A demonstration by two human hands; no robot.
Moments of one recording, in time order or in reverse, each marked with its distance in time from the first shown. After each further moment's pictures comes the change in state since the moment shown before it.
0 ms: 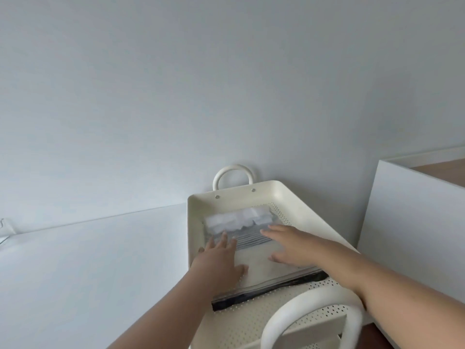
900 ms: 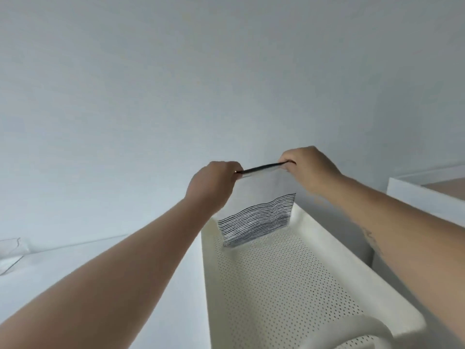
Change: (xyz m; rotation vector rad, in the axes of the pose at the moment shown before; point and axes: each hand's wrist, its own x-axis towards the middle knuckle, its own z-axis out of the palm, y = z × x) left_hand 0.003 -0.009 -0.185 -0.147 0.746 0.185; right_hand 0.015 -0.032 -0.168 0.158 0.755 -0.038
